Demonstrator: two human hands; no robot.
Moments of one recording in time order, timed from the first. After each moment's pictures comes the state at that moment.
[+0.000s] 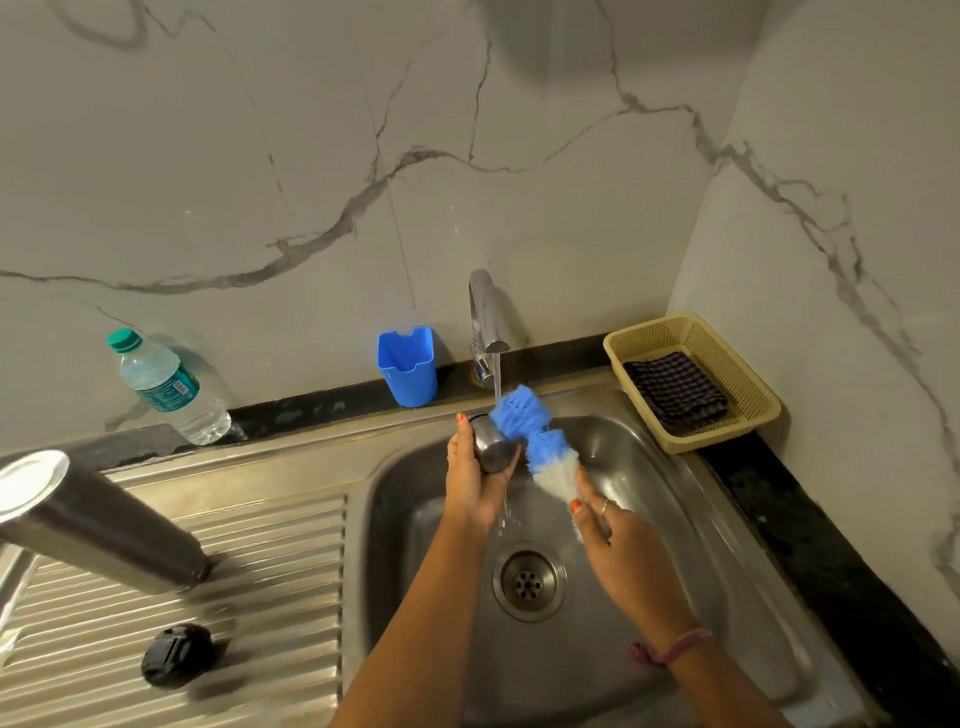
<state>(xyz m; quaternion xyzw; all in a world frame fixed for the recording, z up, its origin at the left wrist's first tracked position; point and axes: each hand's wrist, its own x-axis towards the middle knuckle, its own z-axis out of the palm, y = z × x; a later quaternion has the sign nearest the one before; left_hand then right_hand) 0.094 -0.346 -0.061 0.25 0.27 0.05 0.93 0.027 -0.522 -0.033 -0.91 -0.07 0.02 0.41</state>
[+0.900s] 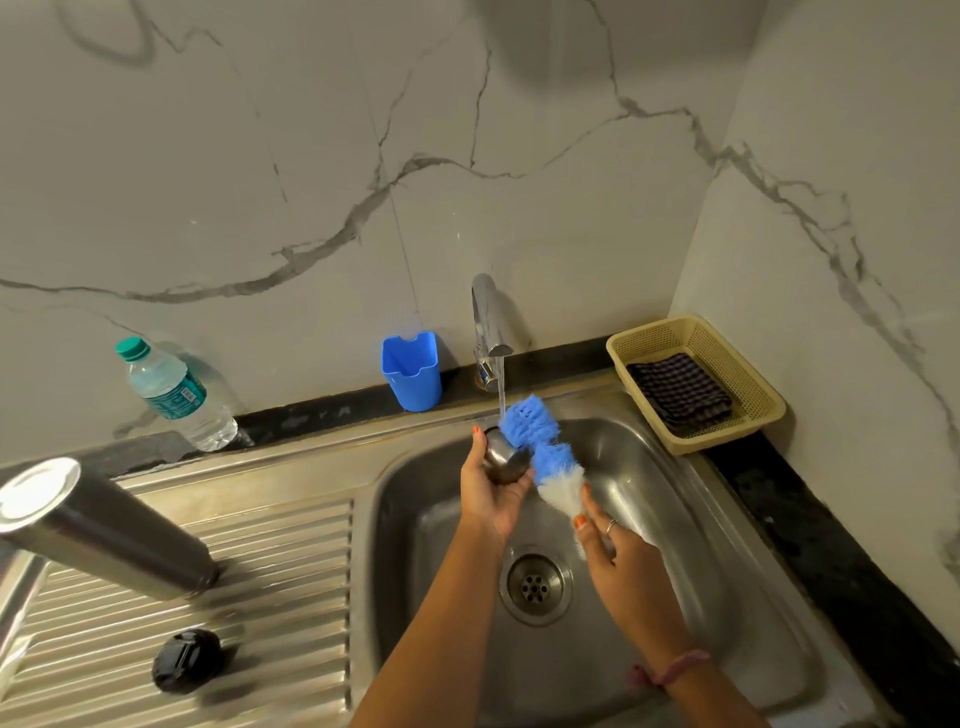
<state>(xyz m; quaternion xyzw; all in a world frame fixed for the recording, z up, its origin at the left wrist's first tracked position) 0.087 -0.357 -0.061 0.22 0.27 -0.01 0.94 0.014 -0.519 -0.050 -0.89 -0.04 0.00 0.45</state>
